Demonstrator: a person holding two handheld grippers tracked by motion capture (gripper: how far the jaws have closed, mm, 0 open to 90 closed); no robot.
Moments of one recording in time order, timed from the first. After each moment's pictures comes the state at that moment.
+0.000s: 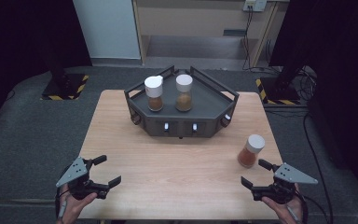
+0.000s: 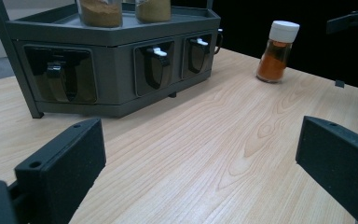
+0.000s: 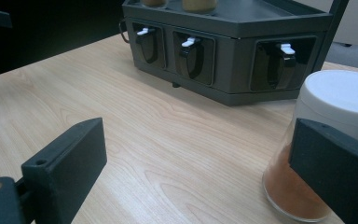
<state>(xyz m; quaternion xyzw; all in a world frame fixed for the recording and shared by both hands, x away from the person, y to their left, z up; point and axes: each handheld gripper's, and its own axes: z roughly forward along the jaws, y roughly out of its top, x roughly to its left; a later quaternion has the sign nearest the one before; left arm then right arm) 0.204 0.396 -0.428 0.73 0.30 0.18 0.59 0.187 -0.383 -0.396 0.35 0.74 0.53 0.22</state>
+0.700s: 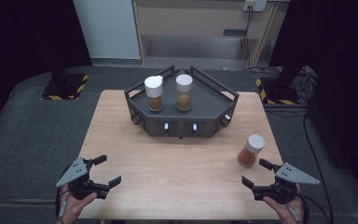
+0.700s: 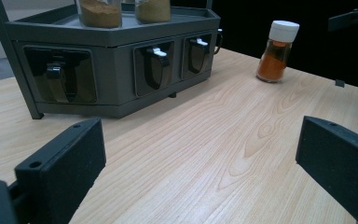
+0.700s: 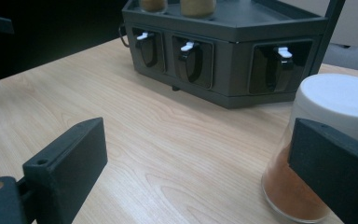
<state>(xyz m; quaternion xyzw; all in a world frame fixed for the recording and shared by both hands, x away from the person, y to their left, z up) 0.204 0.395 -0.428 0.73 0.30 0.18 0.58 0.184 -0.385 -0.394 0.36 0.73 0.54 0.22</state>
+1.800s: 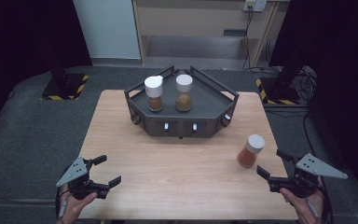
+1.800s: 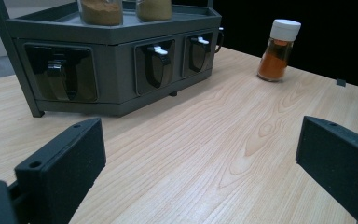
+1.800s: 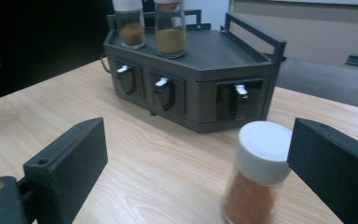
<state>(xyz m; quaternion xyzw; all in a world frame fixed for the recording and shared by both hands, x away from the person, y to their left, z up) 0.205 0.395 -0.428 0.73 0.31 0.18 0.58 0.175 -0.400 -0.343 0.37 0.72 0.53 0.26</state>
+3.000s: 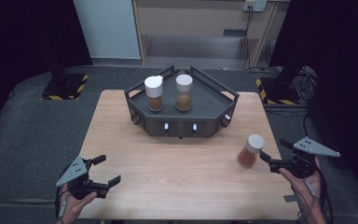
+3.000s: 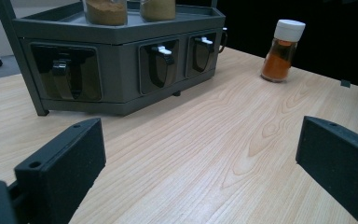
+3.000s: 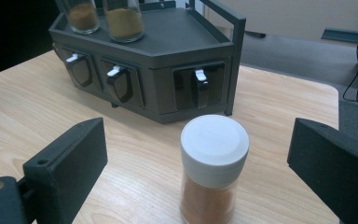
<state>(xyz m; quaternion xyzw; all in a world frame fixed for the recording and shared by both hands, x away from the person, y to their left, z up) 0.203 0.395 -0.428 0.73 0.31 0.19 0.58 0.223 -0.405 -0.340 0.42 0.72 0.49 0.25</state>
